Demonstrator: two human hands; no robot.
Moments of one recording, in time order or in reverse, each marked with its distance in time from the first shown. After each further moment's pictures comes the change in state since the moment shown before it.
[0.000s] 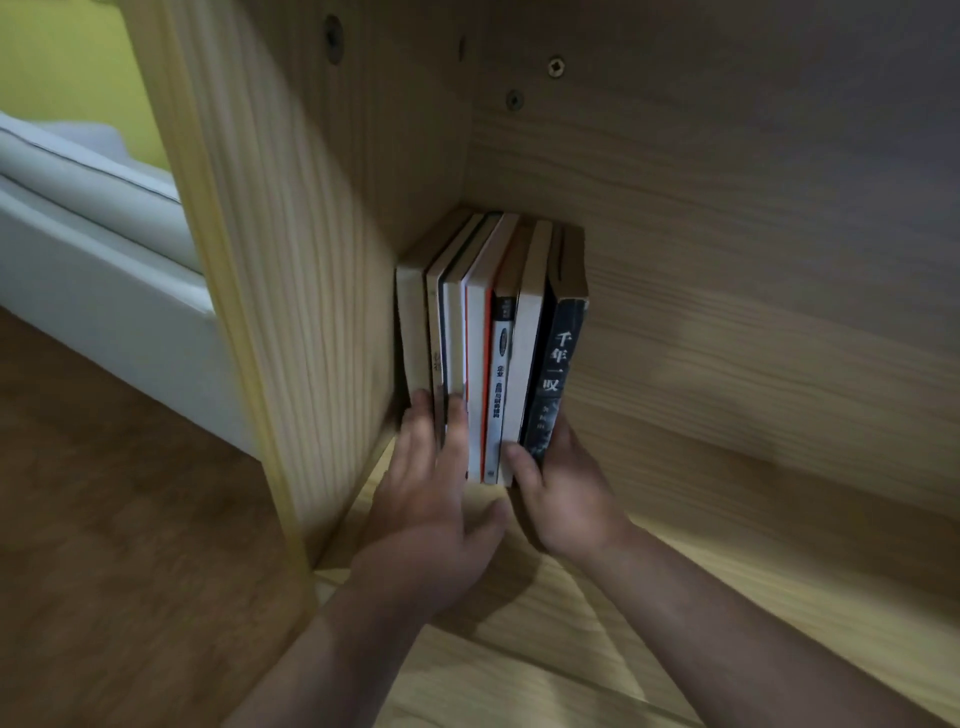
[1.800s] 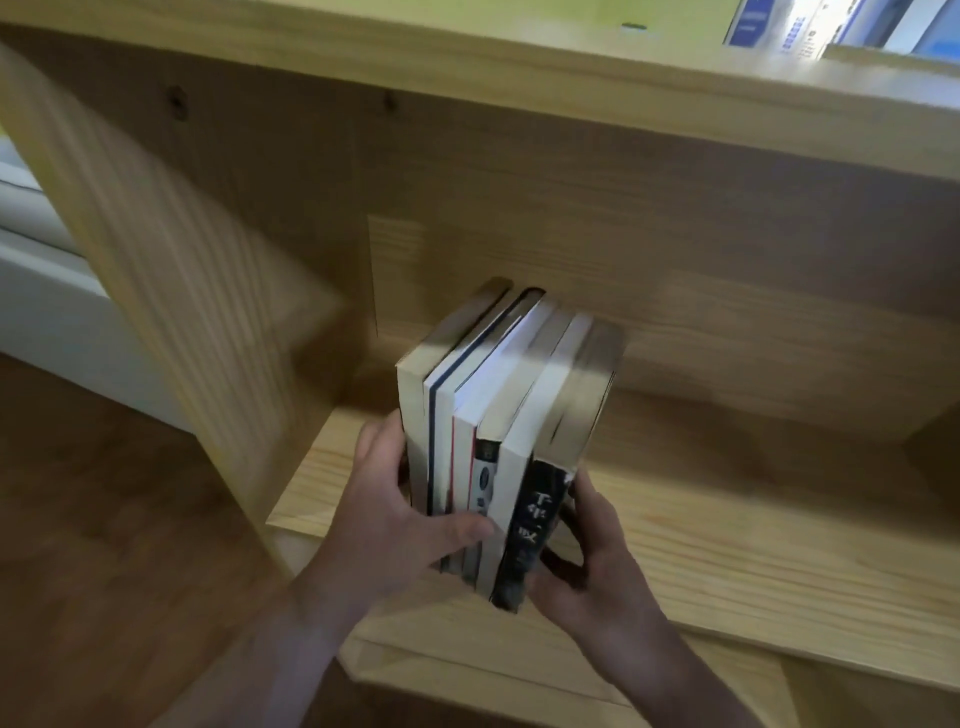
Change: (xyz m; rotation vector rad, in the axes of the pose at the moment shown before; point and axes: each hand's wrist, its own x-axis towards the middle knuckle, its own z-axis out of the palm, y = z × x) left_hand -0.030 0.090 -0.056 -0.614 -0.203 -0.169; right_hand -0.175 0.007 -0.074 0.556 -0.092 0.187
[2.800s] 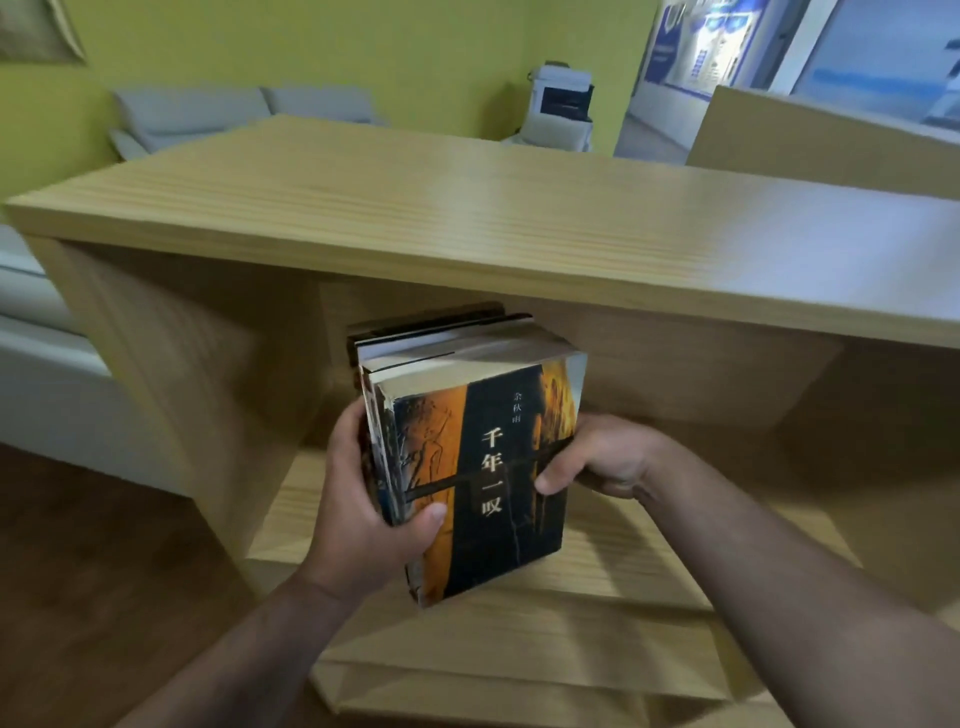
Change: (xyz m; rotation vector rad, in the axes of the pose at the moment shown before) left_hand -0.002 0.047 0.006 -0.183 0.038 0.175; right_hand 0.051 -0.113 -0.111 0.102 -0.485 0.167
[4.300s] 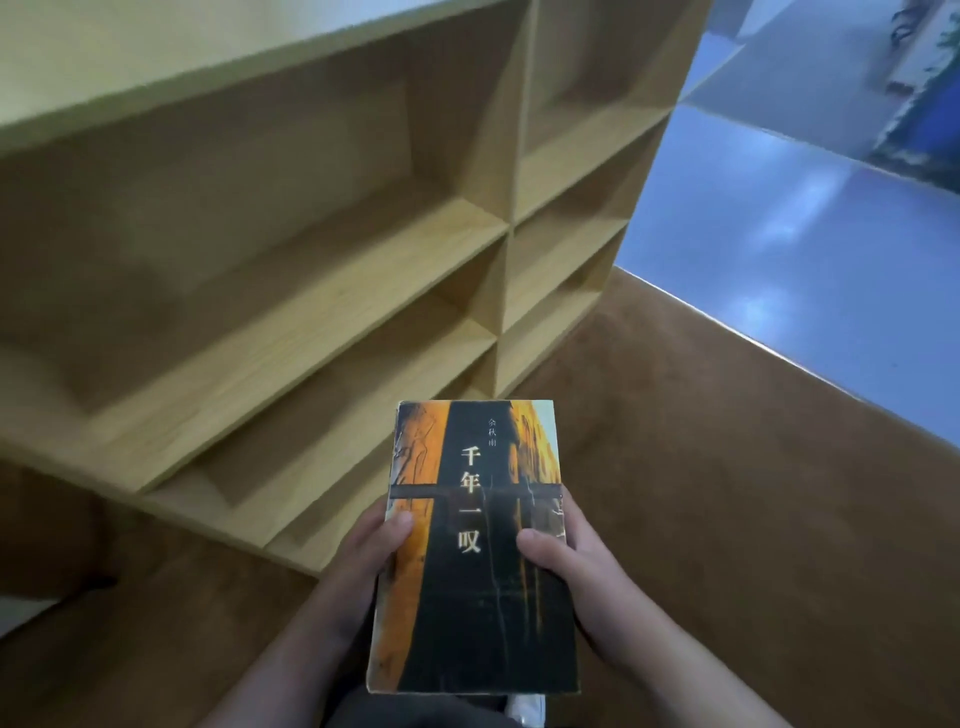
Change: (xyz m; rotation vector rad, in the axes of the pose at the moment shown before) left_hand -0.224 0.086 -0.090 -0.251 -1.109 -0.884; right_hand -0.231 0.088 0.475 0.853 1.238 -0.030
